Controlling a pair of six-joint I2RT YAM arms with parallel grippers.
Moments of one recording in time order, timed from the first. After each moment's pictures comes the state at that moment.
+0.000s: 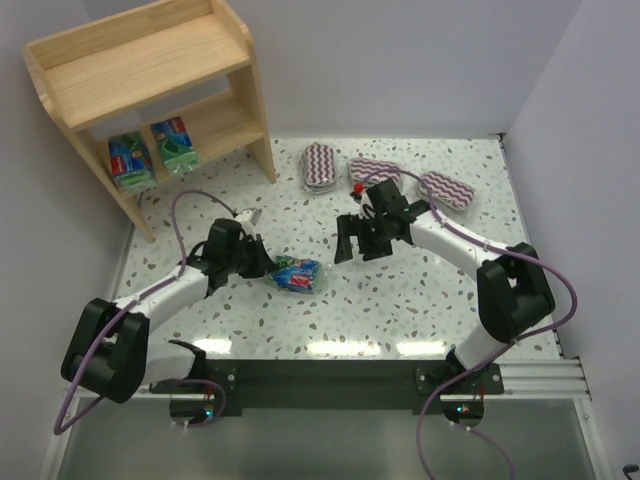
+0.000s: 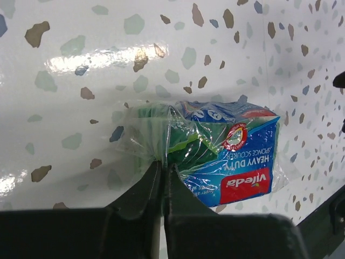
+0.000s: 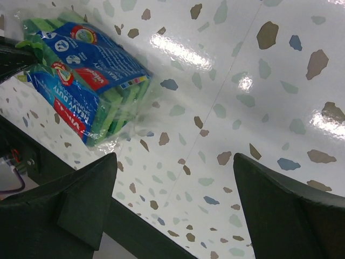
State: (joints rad) left arm -0.35 1.26 0.55 -0.06 0.27 -0.47; right arm 0.52 1.63 1.13 -0.56 -0.33 0.37
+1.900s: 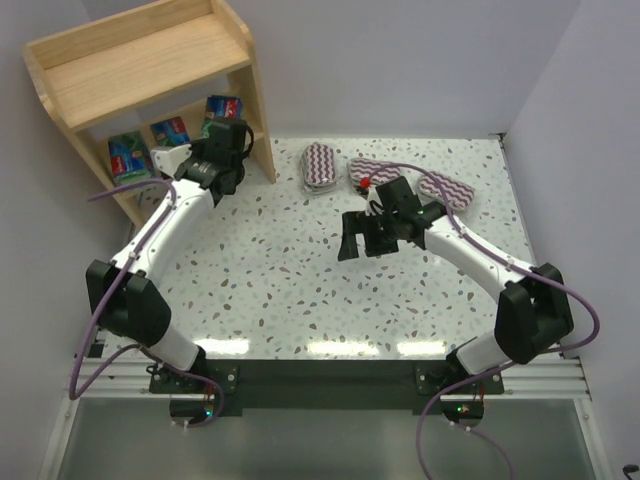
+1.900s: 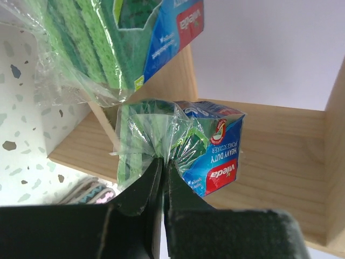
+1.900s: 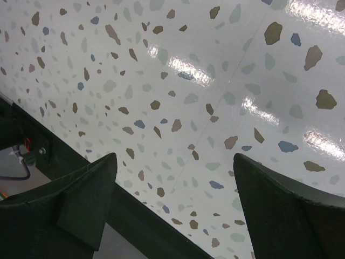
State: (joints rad) left arm -0.34 1.56 1.50 -0.56 -0.87 -1.88; right arm 0.52 1.50 1.12 -0.60 -0.34 0.35
